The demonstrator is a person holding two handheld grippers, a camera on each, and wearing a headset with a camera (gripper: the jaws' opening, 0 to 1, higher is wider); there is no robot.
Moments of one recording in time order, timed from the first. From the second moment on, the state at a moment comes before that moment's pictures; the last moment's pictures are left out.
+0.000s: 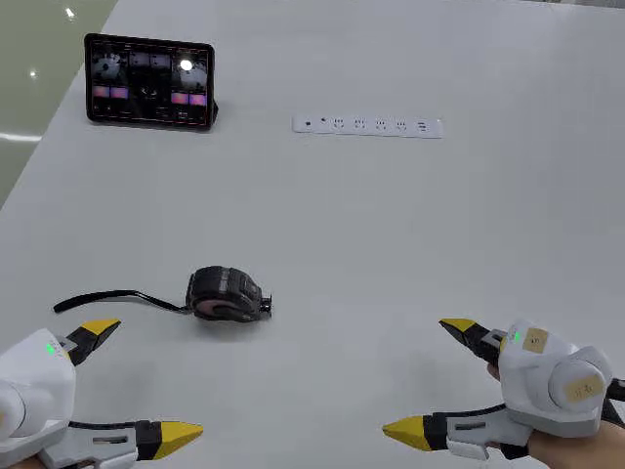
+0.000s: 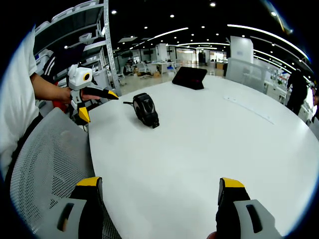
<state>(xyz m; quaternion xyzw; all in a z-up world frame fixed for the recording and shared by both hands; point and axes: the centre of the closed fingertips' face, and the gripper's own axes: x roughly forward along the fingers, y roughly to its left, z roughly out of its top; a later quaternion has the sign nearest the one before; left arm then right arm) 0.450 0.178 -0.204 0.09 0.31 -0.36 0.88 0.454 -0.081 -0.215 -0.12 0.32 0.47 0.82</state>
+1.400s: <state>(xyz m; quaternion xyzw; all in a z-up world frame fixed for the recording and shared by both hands) 0.474 0.172 -0.204 0.13 0.32 -0.40 0.85 0.483 -0.065 -0.214 -0.16 0.32 0.51 0.78</state>
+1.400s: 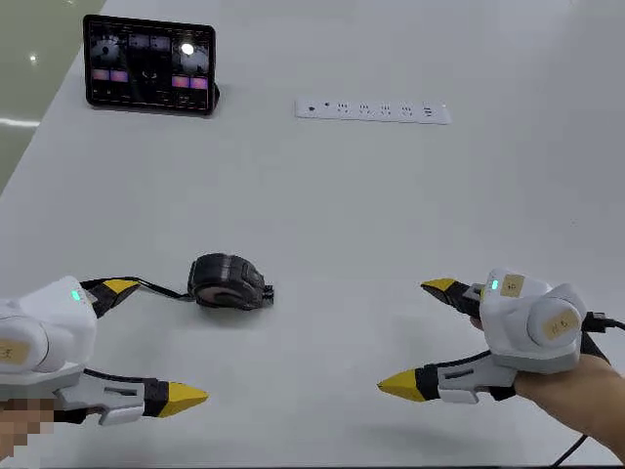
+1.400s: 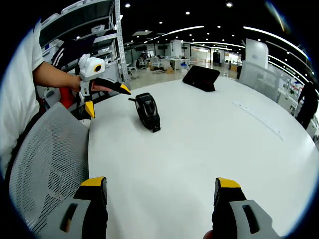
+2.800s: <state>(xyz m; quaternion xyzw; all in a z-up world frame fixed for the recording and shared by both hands) 0.522 0.170 -0.215 0.21 0.34 -0.45 0.79 0.523 -0.042 -0.220 -0.24 0.31 0.57 0.72</state>
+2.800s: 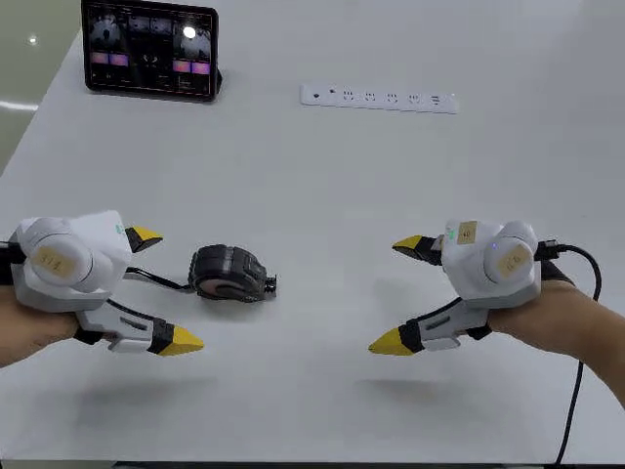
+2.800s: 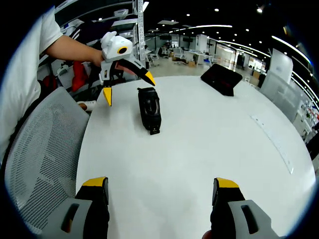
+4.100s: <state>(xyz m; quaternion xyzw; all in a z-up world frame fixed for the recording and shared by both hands) 0.548 0.150 -0.238 0.24 0.38 -0.49 0.75 0.537 -0.017 -0.221 -0.24 0.31 0.60 0.70</state>
